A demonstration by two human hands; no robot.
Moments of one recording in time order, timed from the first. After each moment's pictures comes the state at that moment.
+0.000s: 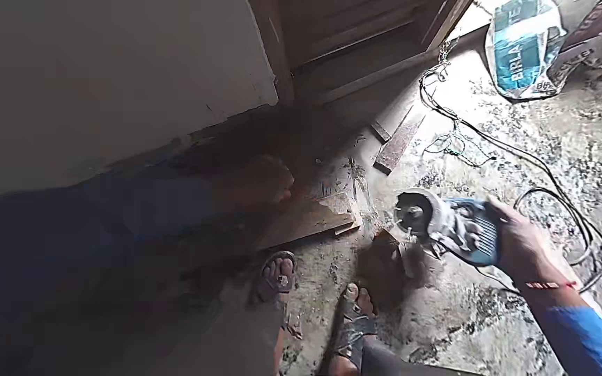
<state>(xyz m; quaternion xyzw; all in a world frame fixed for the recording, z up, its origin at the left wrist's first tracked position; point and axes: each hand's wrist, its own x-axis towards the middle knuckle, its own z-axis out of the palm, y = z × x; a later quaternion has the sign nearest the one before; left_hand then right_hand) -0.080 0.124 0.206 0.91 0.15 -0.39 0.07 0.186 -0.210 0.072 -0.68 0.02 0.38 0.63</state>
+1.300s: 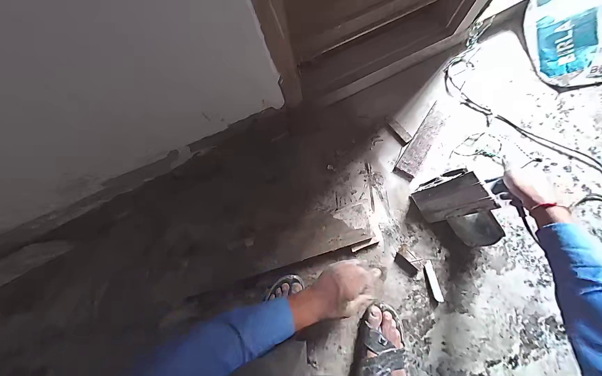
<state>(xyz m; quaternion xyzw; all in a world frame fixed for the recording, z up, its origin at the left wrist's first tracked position) -0.135 -0.005 -0.091 0.90 -0.01 0.10 0.43 0.333 -0.137 -0.026 -0.98 -0.05 0.17 0.12</state>
